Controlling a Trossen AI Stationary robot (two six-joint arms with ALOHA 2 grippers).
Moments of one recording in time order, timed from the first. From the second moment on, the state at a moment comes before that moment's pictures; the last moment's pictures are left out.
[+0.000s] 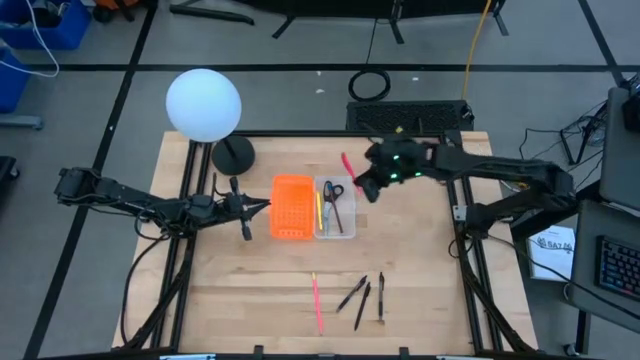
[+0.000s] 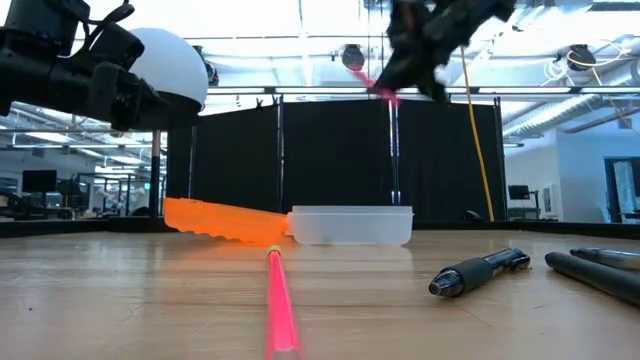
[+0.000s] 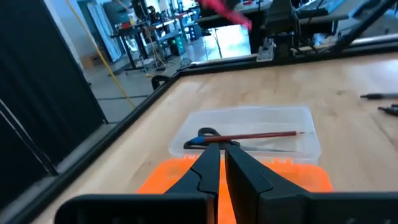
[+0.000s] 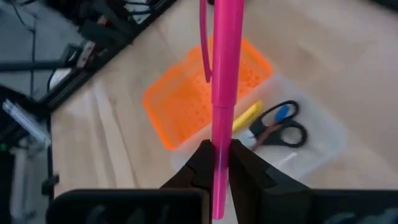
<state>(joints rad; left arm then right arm) -0.11 0.83 0.08 0.63 -0.41 0.15 -0.27 1.31 1.04 -0.40 -0.16 0.51</state>
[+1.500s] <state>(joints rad) -0.11 0.83 0.08 0.54 -0.45 0.33 -0.13 1.73 0.86 0.22 0.13 1.17</state>
